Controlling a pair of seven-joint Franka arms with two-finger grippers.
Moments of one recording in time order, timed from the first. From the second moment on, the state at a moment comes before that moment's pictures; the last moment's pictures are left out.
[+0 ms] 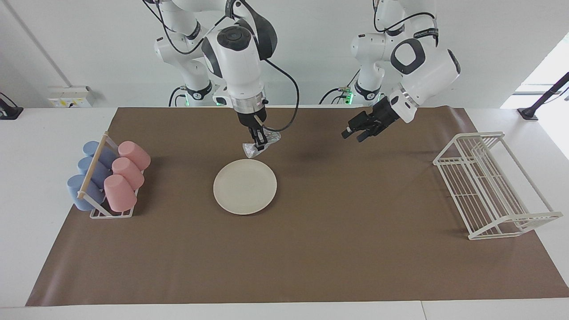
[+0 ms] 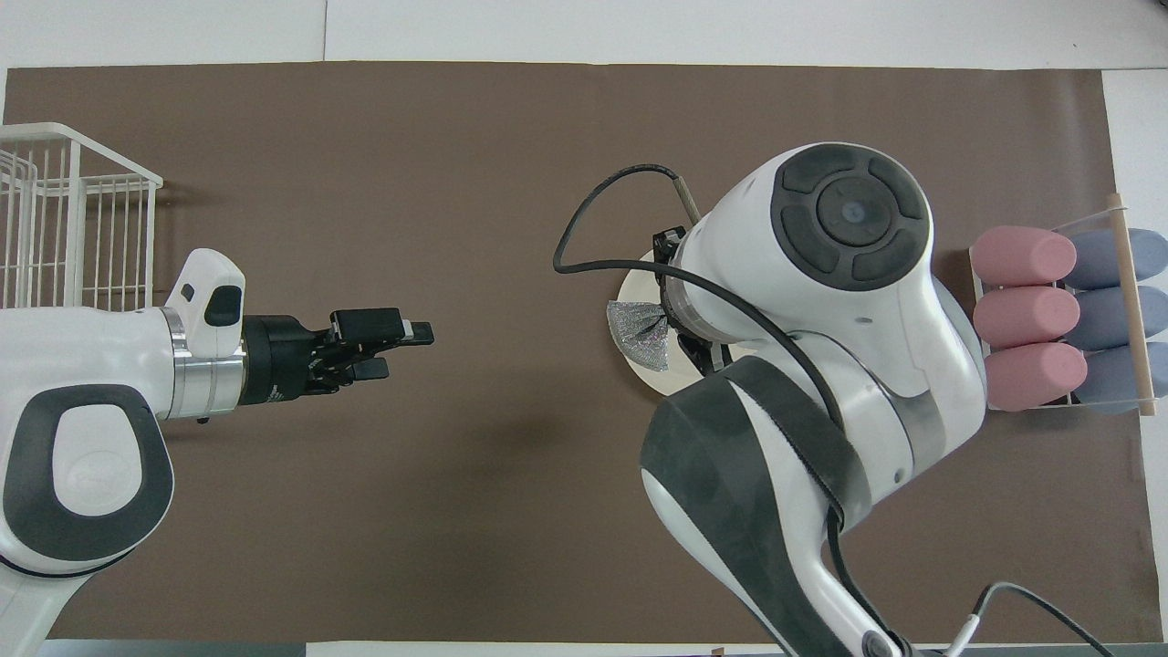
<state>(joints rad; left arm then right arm) -0.18 -0.21 -0.10 -2.27 -0.95 2.15 -0.05 0.34 0.14 0.18 -1.62 0.04 1.82 1.78</state>
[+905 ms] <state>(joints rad) -0.23 -0.27 -0.10 -2.29 -1.47 2.05 0.23 0.40 0.14 0.19 -1.54 0.12 1.74 2.03</state>
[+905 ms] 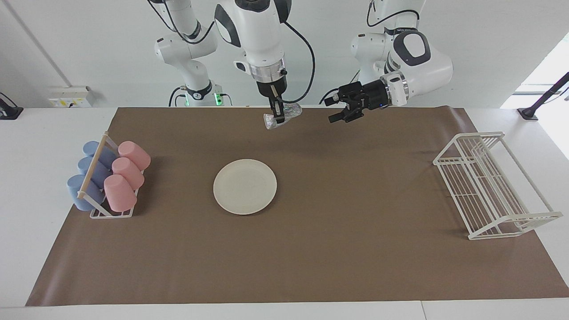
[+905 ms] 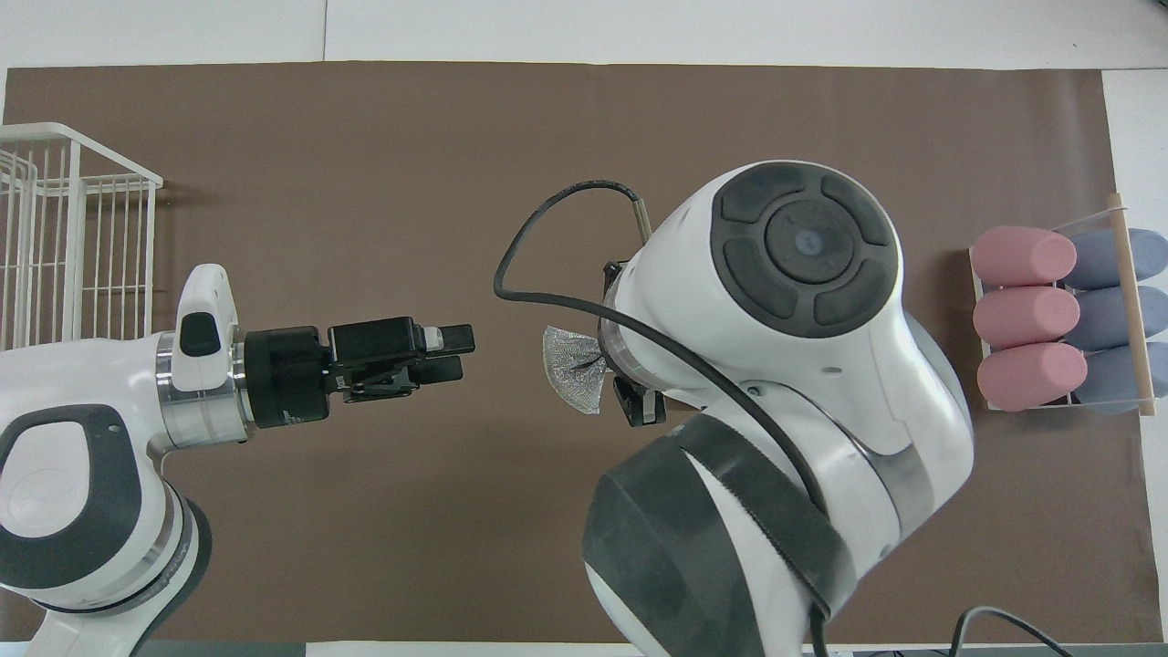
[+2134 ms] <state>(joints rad) -0.47 -0.26 -0.10 -2.29 -1.55 2.32 0.23 0.40 0.14 0.19 -1.54 0.11 1.76 2.03</state>
